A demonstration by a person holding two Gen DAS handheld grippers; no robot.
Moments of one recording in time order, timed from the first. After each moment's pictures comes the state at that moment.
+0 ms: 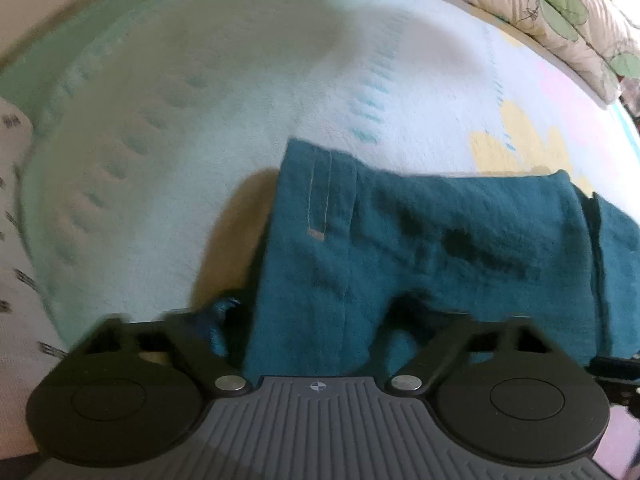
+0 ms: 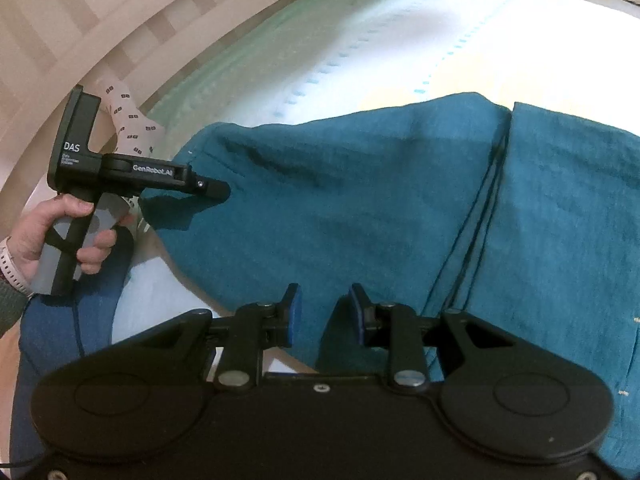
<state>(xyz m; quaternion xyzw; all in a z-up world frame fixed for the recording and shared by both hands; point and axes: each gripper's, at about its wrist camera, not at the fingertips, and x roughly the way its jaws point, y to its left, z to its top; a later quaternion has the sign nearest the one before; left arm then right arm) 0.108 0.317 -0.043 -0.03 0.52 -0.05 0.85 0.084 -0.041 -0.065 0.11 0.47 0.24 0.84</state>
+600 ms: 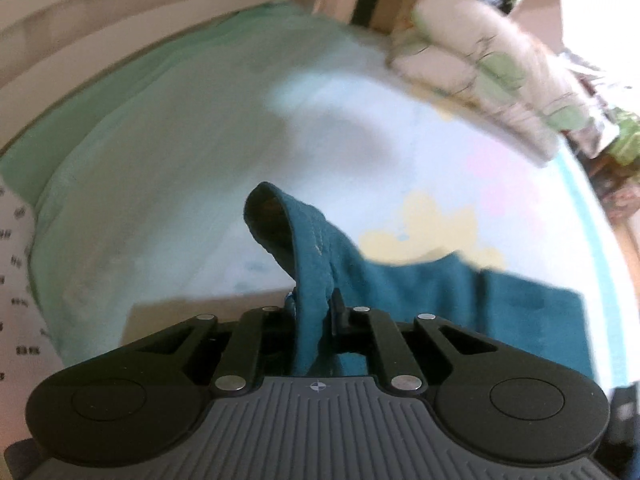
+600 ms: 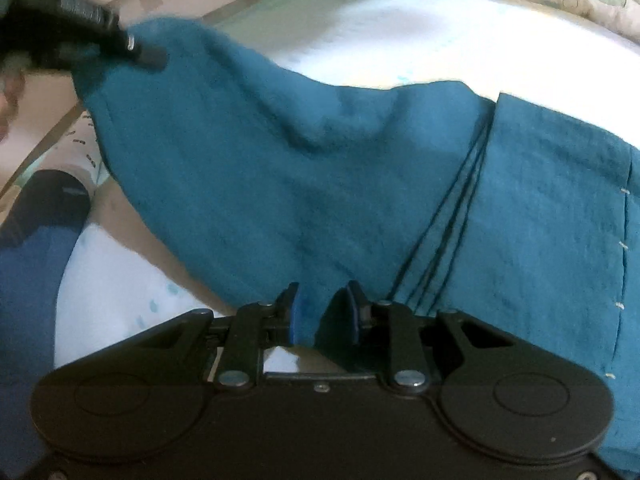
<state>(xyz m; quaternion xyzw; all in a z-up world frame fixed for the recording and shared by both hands) 0.091 0.271 0.066 -0.07 0.44 -0.10 0.89 0.065 -0.022 -0.086 0.04 0.47 0.20 0.86</state>
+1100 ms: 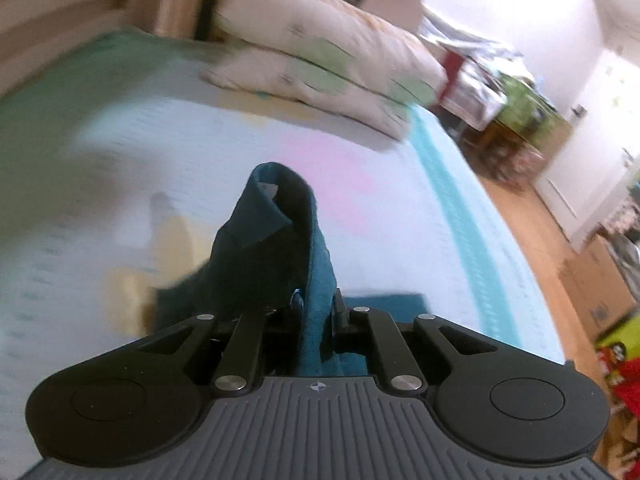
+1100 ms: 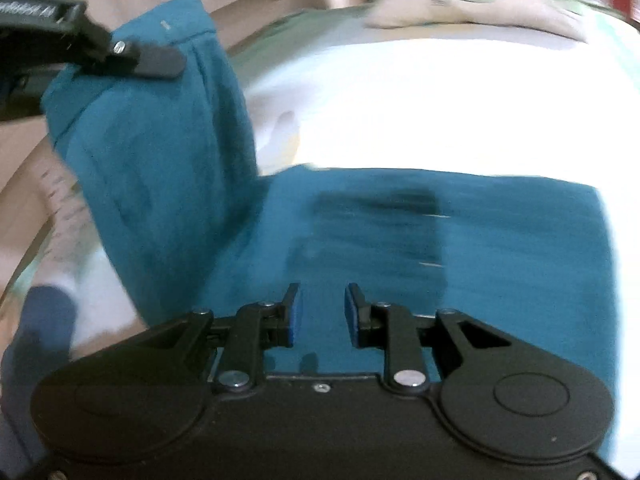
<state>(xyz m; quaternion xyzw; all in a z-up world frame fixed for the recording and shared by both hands) 0.091 0.050 0.085 -0.05 0.42 -0.26 0.87 0.044 -0.176 -0.044 0.15 0.43 0.07 0.89</state>
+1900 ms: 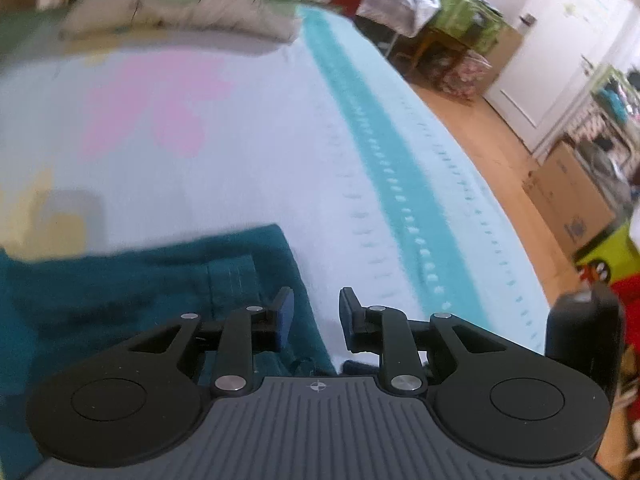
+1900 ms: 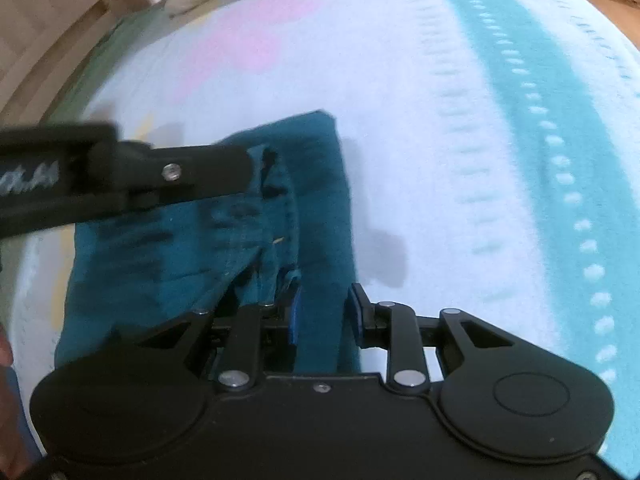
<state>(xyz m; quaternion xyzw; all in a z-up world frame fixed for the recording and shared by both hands) 0.071 -0.136 0.013 0.03 0.46 -0.34 0.82 0.026 -0.298 -0.071 0.24 0.50 -0.08 0.83</state>
